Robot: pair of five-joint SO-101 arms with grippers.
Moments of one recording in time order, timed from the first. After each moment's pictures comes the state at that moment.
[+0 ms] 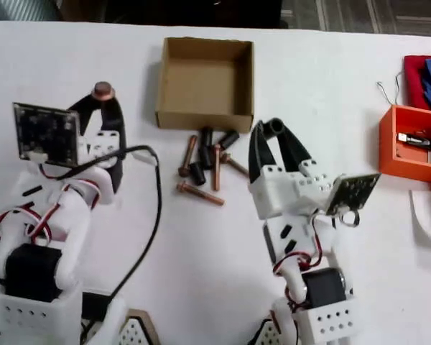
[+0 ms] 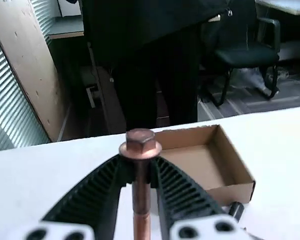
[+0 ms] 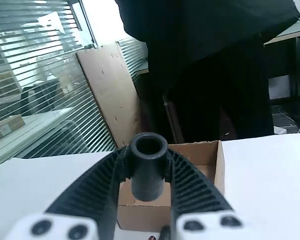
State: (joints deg) left arm 0.9 -63.6 31.5 52.8 -3.0; right arm -17.4 -87.3 76.9 15.8 -15.3
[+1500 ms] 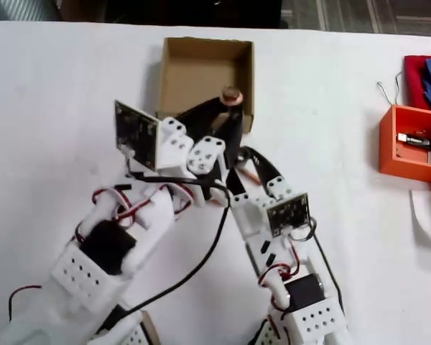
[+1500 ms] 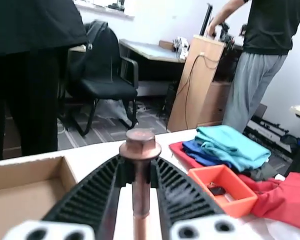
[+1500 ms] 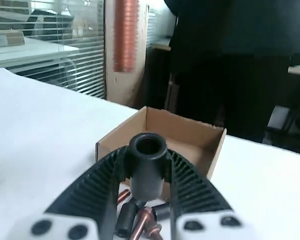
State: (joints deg) left arm 29.8 -54.3 42.3 22.4 15.3; right arm -24.2 -92.9 96.6 7.0 6.3
